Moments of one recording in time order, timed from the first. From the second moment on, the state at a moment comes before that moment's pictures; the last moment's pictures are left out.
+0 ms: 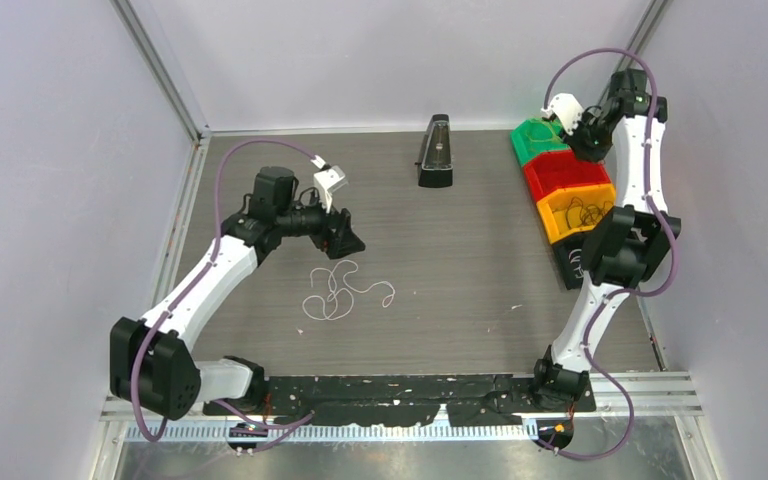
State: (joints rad) left arm -0.35 1.28 1.02 -0.36 0.73 0.15; right arm -0.24 2.04 2.17 -1.15 -0.28 -1.18
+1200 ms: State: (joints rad) left arm -0.33 1.33 1.05 -0.42 0.71 0.13; right arm -0.25 2.14 2.14 -1.03 -0.27 -1.25
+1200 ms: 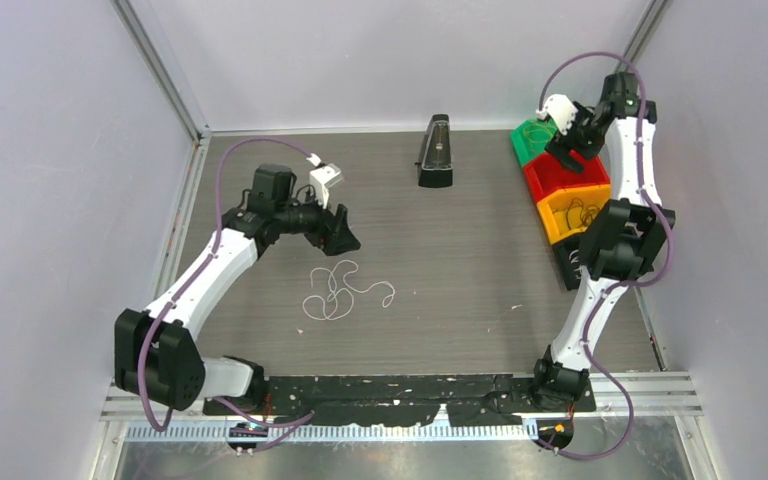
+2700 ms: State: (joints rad) left arm 0.07 1.47 0.71 -0.23 0.70 -0.28; right arm 0.89 2.08 1.55 -0.53 -0.51 -0.23
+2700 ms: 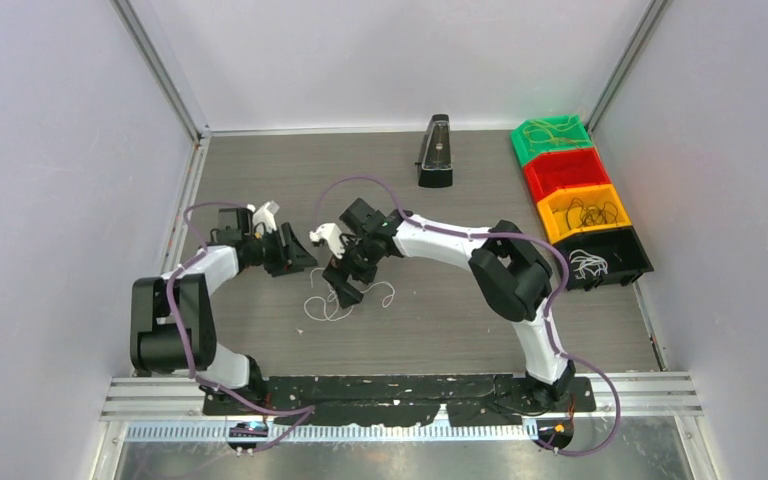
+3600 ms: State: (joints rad) left arm -0.03 1.65 0.69 -0.19 0.80 -0.32; right arm 0.92 2.18 1.54 -0.26 -0.45 -0.06
